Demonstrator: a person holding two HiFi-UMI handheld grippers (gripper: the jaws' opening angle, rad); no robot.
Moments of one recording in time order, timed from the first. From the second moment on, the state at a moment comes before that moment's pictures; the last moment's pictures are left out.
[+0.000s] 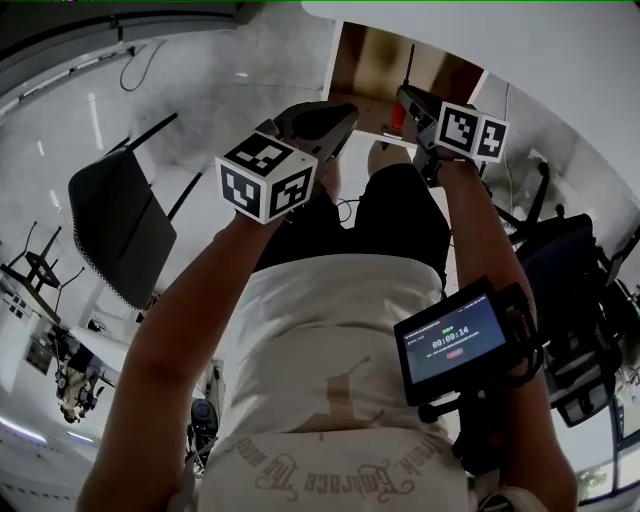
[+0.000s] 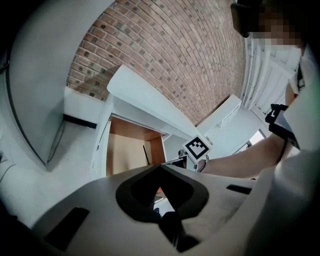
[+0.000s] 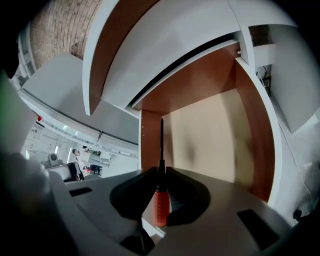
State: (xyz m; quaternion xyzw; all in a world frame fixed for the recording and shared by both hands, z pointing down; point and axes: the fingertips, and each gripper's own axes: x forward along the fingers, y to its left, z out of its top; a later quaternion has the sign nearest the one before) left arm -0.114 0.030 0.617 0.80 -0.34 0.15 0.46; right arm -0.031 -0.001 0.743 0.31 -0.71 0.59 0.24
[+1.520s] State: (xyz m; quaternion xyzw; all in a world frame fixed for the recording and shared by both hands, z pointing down) left arm -0.141 0.052 0.697 0.78 -0.36 0.15 0.48; right arm -0.029 -0.026 0.881 0.37 -0.64 0.59 0.32
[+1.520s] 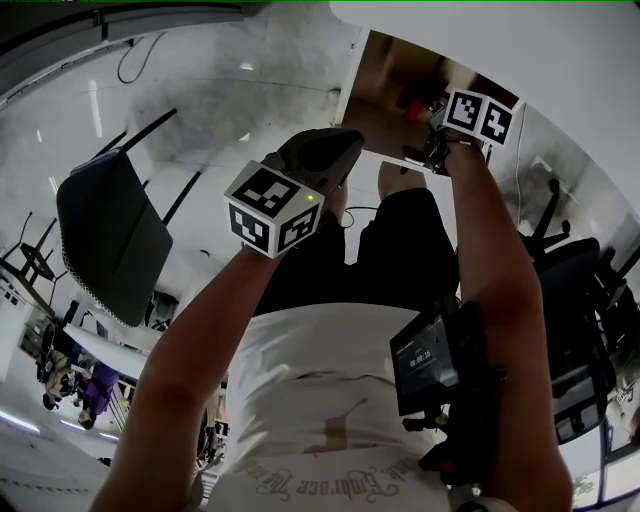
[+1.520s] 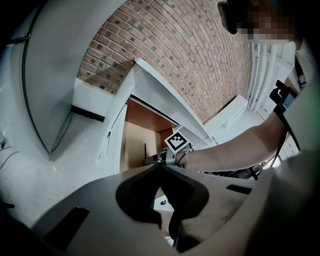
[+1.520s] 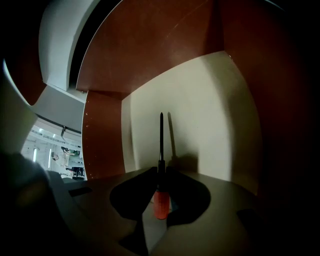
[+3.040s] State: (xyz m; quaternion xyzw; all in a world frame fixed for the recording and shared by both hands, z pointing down) left arm -0.136 0.062 0.699 0.78 -0.35 0.16 0.49; right arm -0.042 -0.008 0.893 0.32 -0.64 0.57 0.41
